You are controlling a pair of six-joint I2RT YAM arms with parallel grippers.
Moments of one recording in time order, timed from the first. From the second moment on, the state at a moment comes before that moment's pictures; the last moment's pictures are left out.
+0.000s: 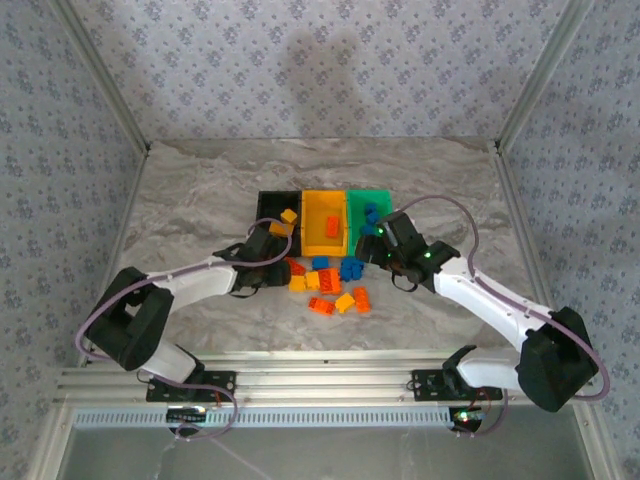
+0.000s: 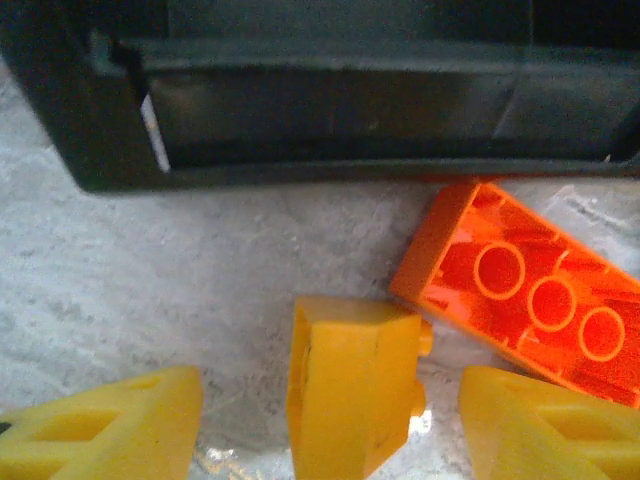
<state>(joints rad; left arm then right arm) -0.62 1.50 0.72 -0.29 -0.09 -0.58 0.61 1.24 0.85 -0.51 0.13 0.77</state>
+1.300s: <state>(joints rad) -0.55 1.64 1.20 -0.47 -0.17 -0.56 0.60 1.19 0.84 -0.52 0.13 0.79</state>
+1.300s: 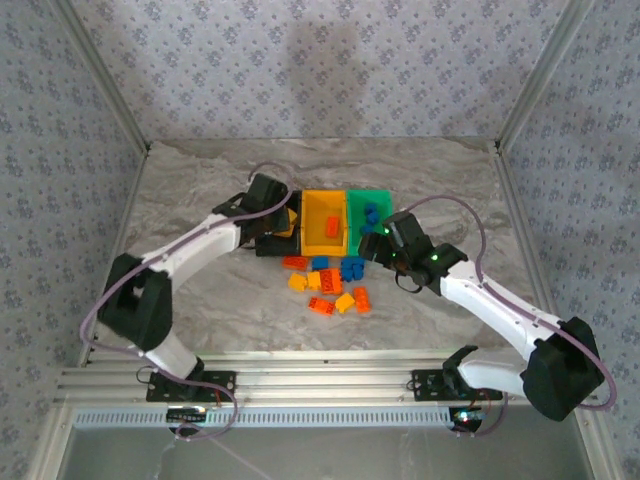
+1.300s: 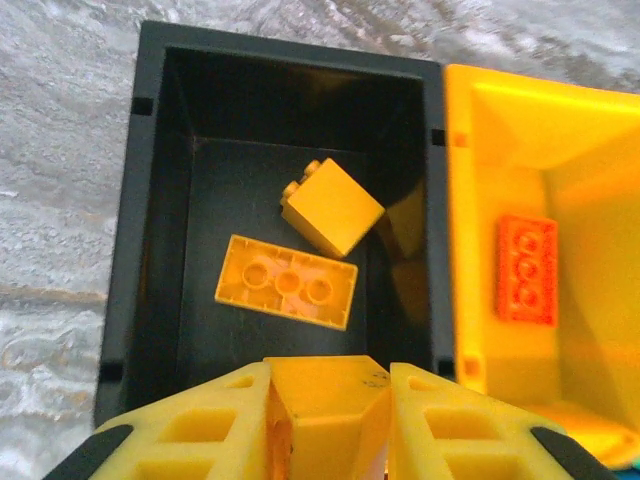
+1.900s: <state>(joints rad) -0.69 1.29 1.14 -0.46 -0.08 -0.60 0.69 1.25 0.79 -0.59 0.09 0.77</state>
